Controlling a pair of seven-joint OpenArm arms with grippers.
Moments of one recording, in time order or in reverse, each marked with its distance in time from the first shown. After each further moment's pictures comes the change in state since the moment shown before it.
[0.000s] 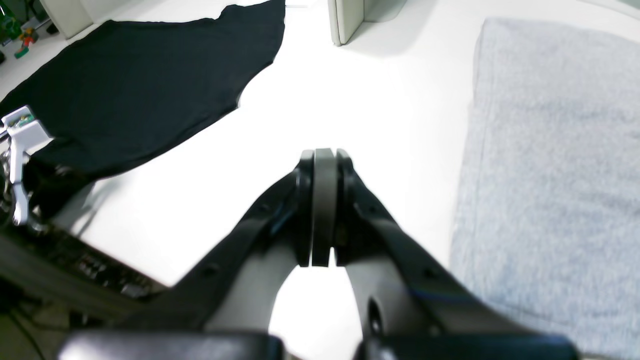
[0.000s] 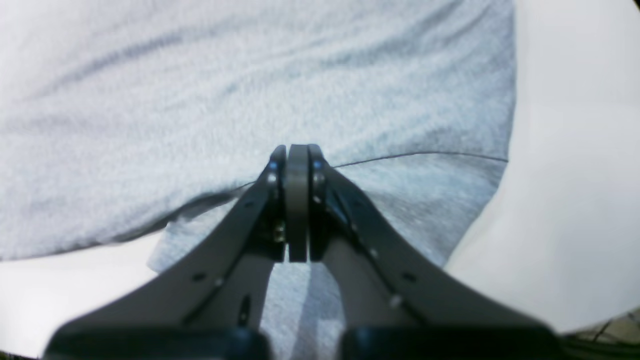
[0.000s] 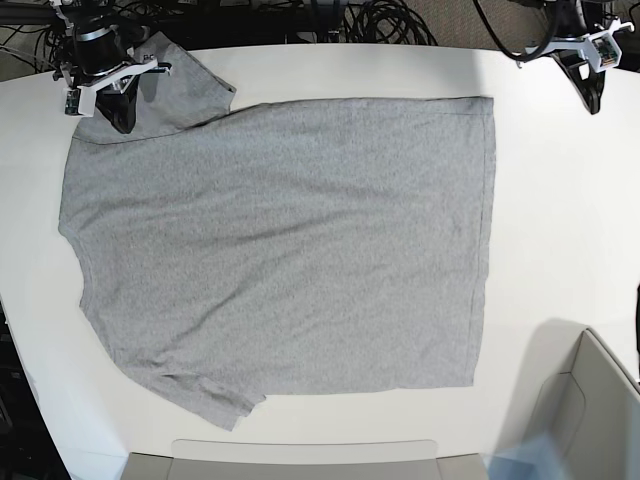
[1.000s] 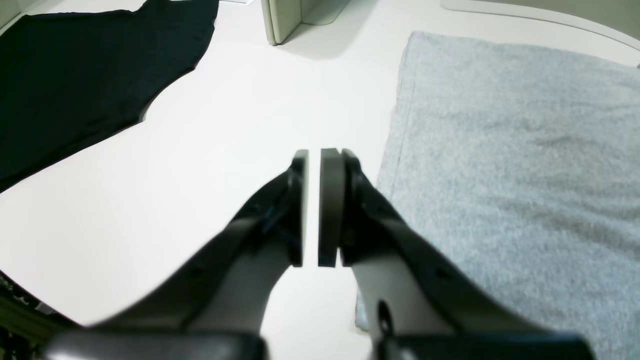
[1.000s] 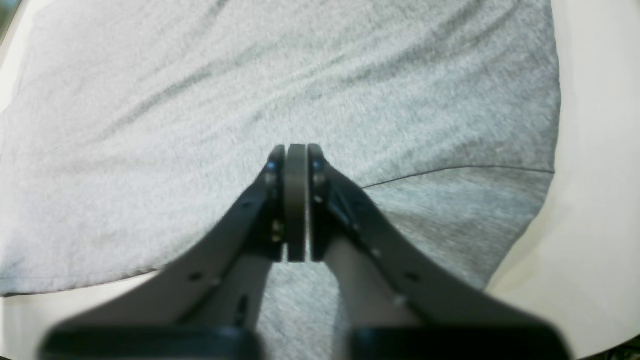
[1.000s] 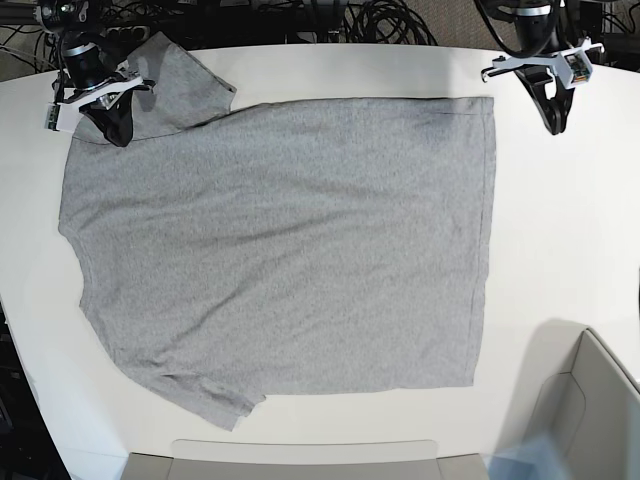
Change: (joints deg) left arm -3.9 -0.7 7.8 0.1 0.0 0.0 0.1; right arm 2.6 2.4 2.8 0.0 13.8 0.0 -5.4
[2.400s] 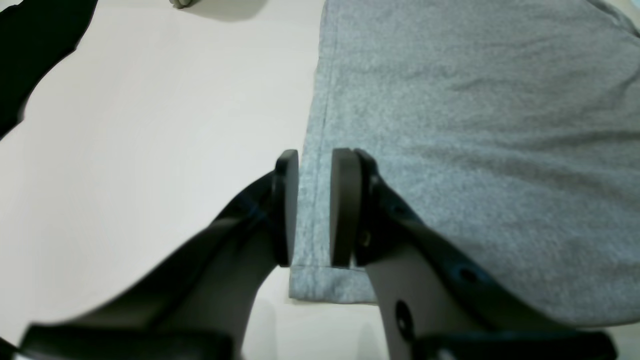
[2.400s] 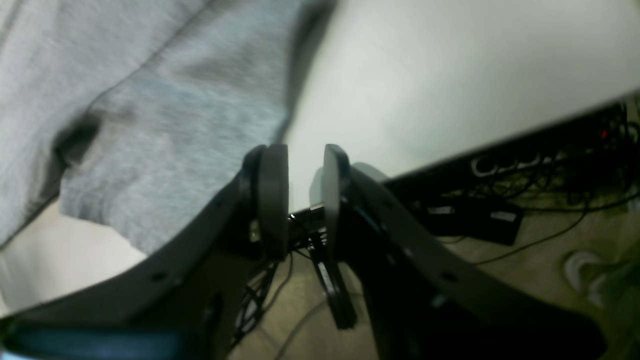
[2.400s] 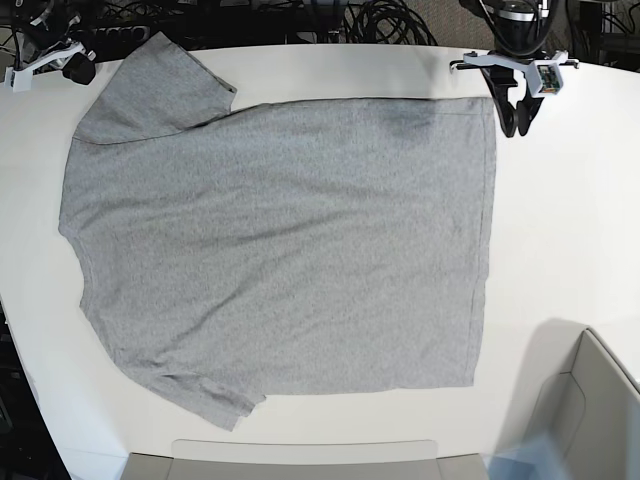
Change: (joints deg) left arm 0.1 -7.0 8.9 0.0 0.0 0.1 4.2; right arm 5.6 -4.3 26.9 -22.6 13.8 20.4 -28.9
